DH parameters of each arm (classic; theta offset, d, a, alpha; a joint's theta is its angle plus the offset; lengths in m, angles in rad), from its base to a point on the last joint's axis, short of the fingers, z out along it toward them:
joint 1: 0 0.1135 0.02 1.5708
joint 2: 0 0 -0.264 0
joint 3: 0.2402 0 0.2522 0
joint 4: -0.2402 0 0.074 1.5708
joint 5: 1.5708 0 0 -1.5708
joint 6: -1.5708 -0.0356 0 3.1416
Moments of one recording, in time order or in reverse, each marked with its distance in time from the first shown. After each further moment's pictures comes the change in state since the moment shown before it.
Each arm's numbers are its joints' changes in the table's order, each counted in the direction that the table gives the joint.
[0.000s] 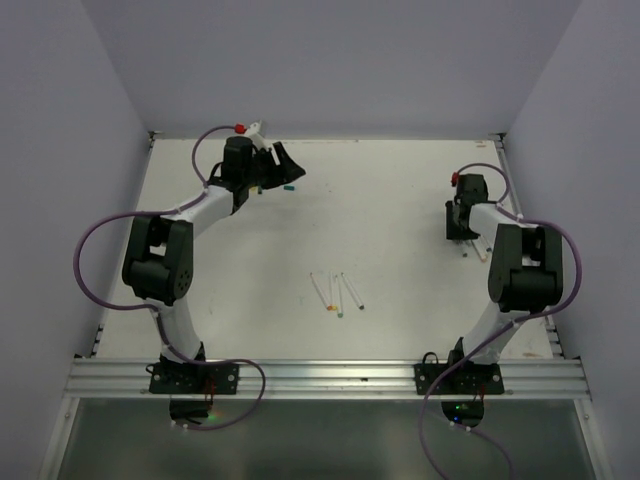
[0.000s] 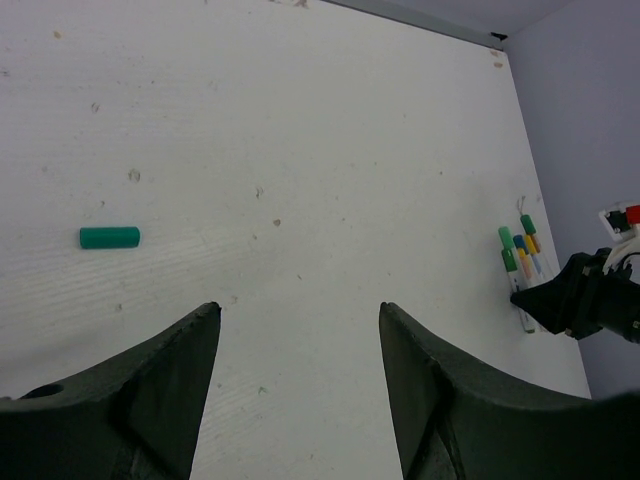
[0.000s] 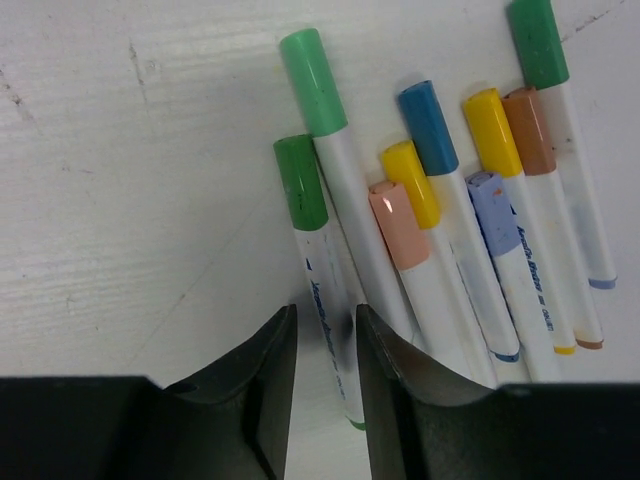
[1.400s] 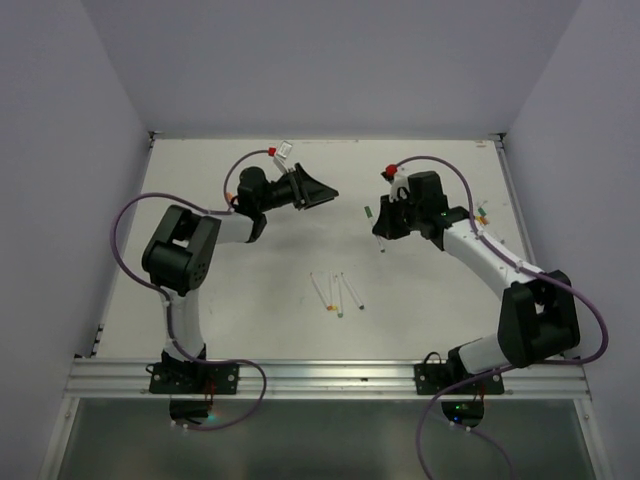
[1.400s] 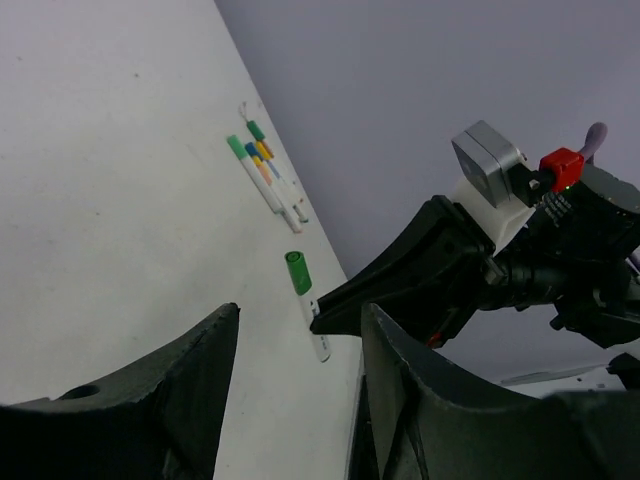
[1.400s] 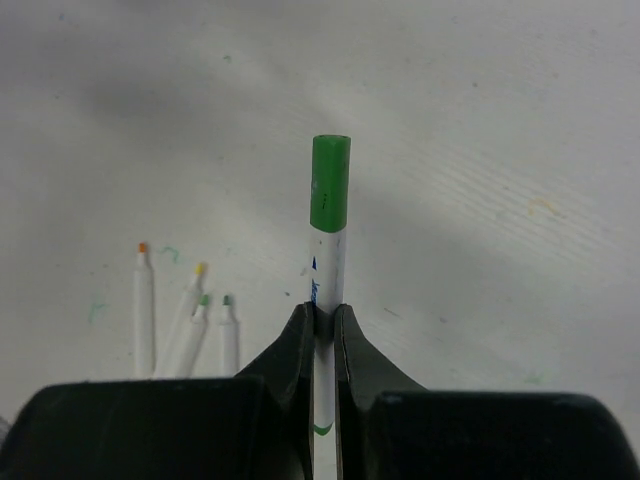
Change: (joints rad) left arm -0.089 -0.115 -0.223 0.771 0.430 0.507; right arm 0.380 0.327 -0.040 -0.029 -0.497 -0.132
